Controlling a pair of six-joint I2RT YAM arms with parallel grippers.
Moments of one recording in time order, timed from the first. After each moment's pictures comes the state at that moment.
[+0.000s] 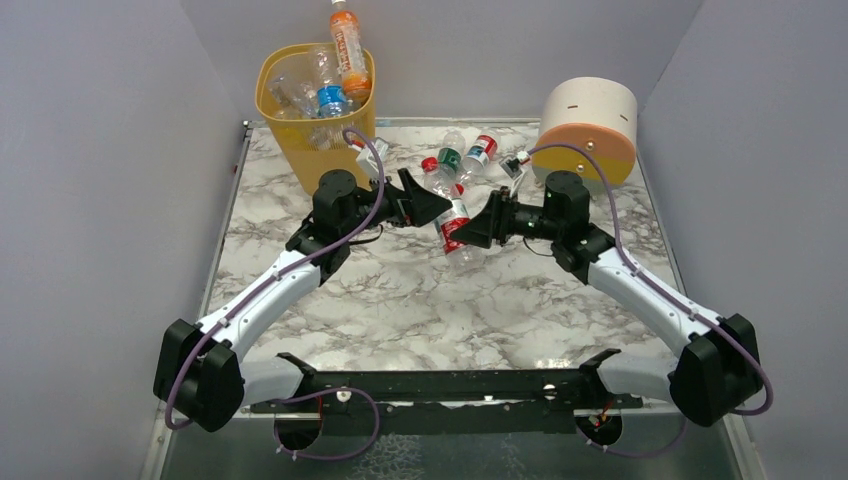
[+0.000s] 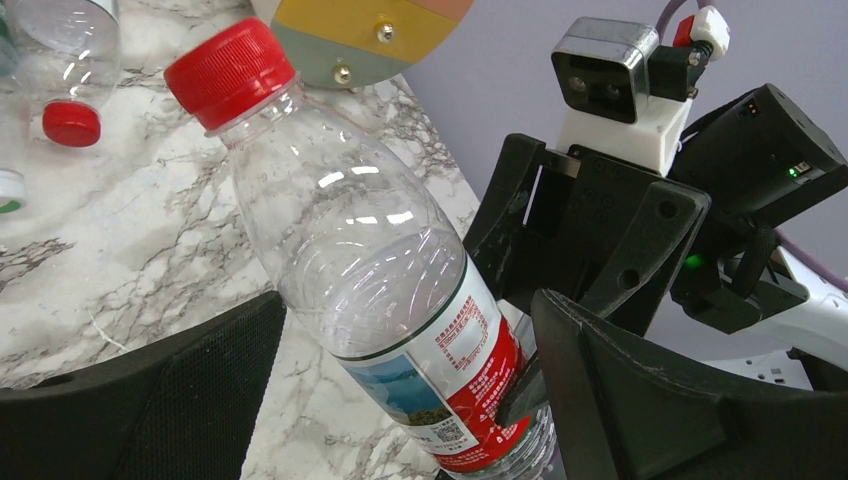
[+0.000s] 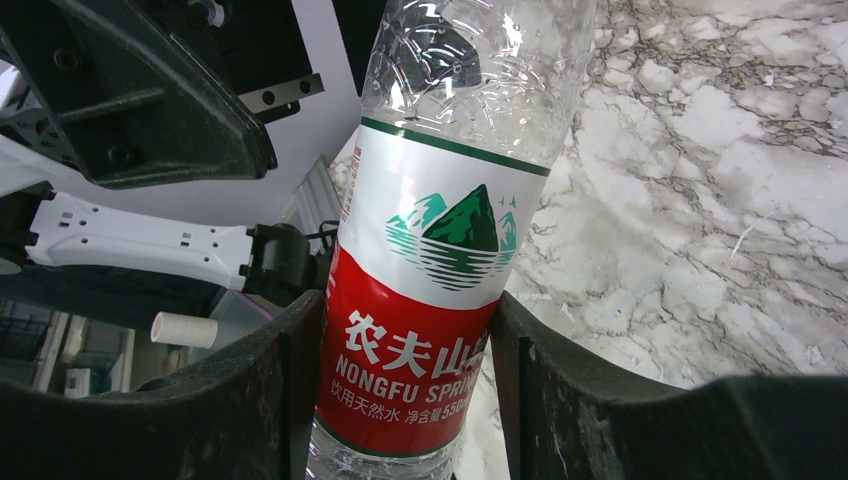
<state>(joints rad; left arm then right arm) -0.52 1.21 0.90 0.20 0.46 -0.75 0.48 1.19 0.84 0.12 -0.74 0.59</state>
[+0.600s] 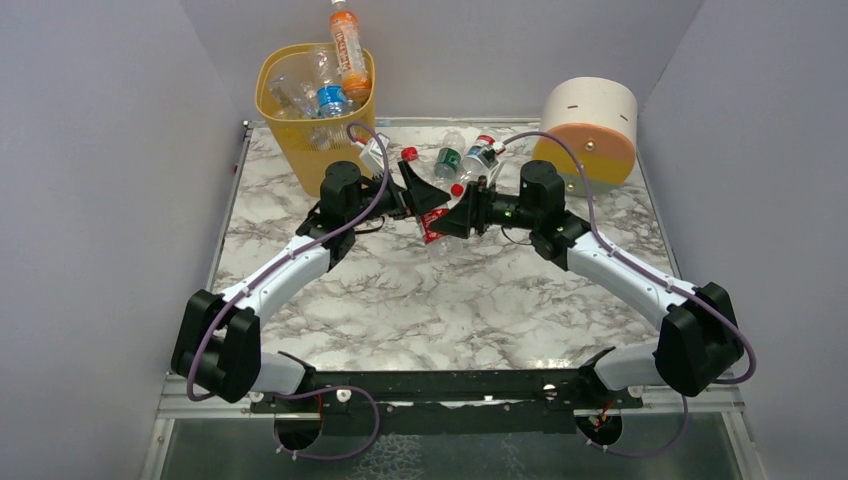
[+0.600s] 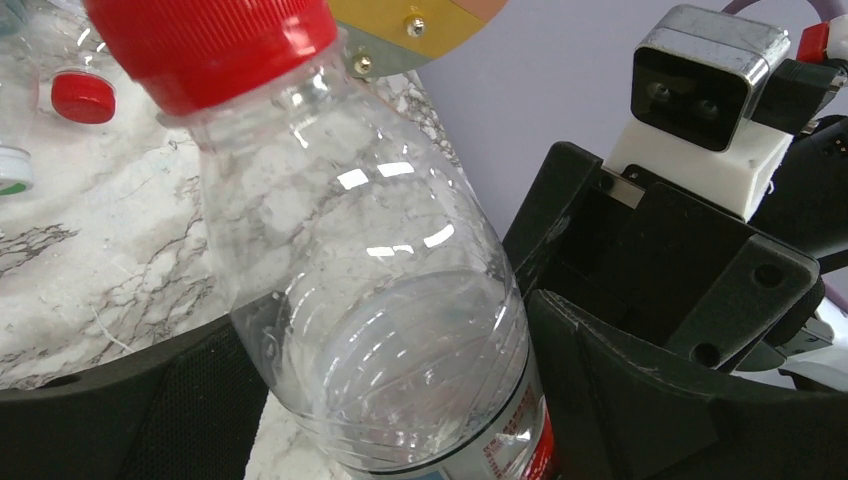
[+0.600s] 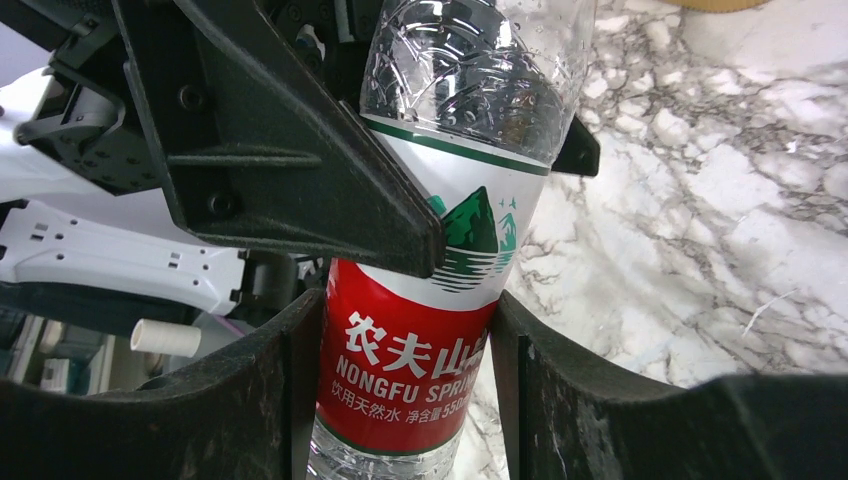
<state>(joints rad) -0.45 1.34 0.89 0.30 0.54 -0.82 0.56 1.36 0.96 0.20 -0.69 0.58</state>
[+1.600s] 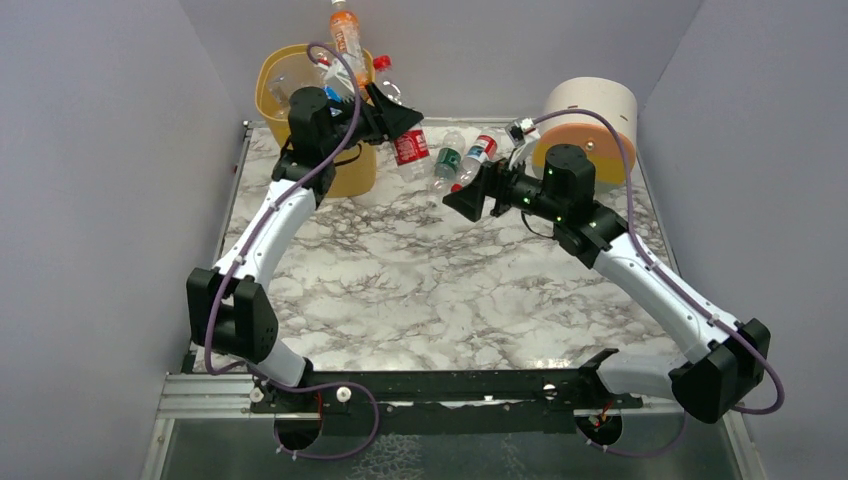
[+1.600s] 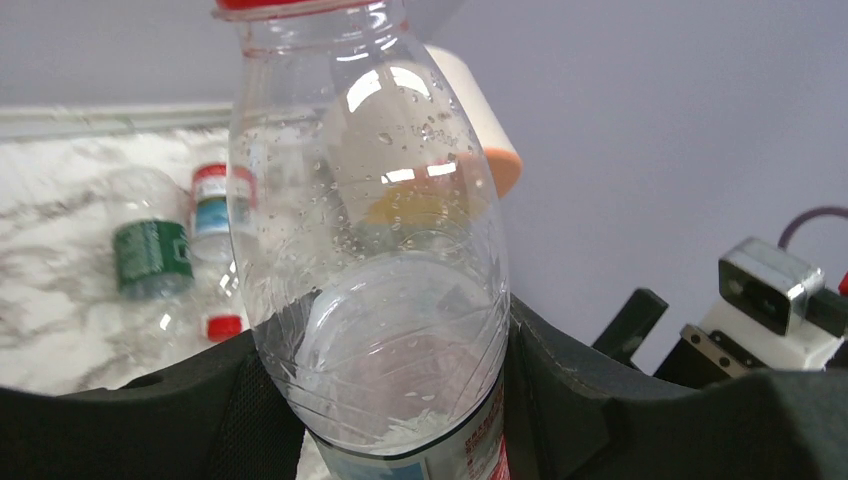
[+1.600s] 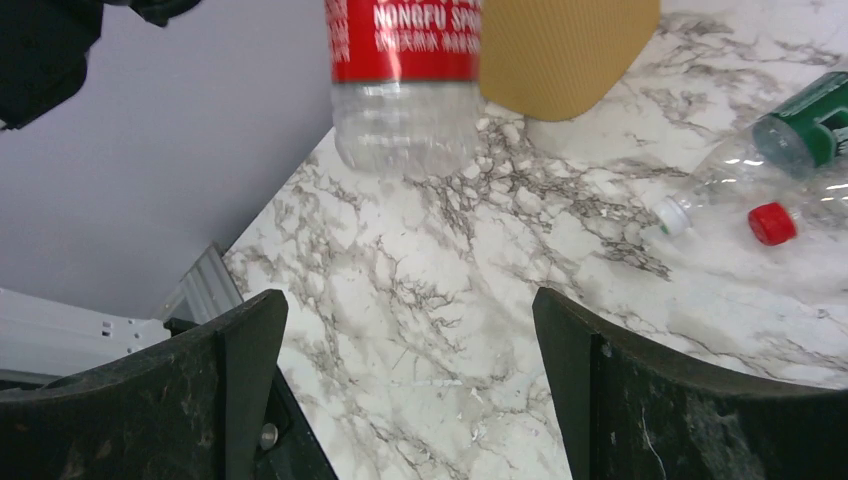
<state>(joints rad) -0.28 1.54 1.37 0.14 0.57 -0.72 0.56 1.25 1.13 -0.09 -0.41 0.41</state>
